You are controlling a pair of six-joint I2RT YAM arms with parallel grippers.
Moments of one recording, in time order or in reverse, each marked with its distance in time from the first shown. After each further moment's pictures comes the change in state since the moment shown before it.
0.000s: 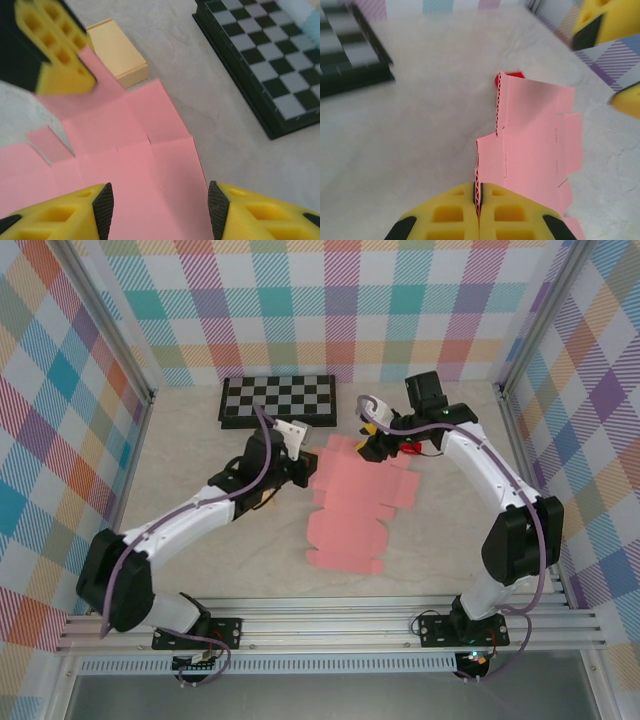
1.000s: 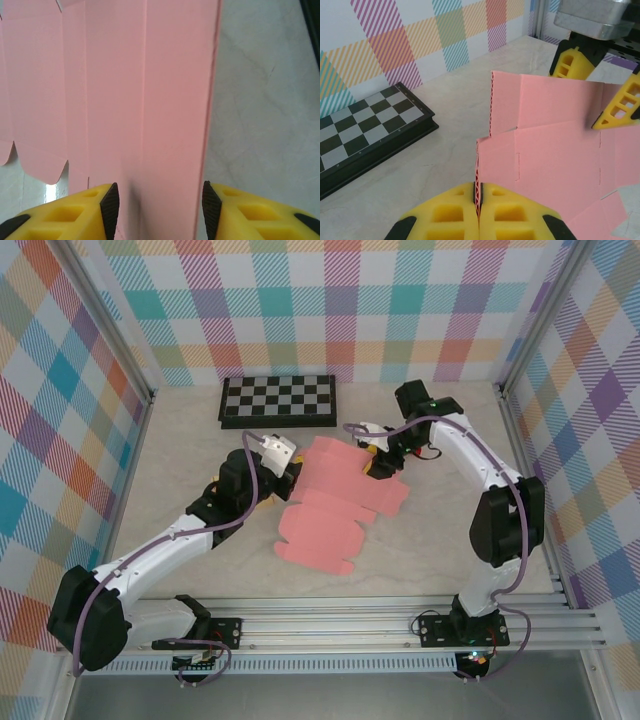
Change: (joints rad) left arm 0.000 -0.197 -0.212 0.174 -0.081 0.289; right arm 0.000 0.133 0.047 -0.271 0.090 -0.327
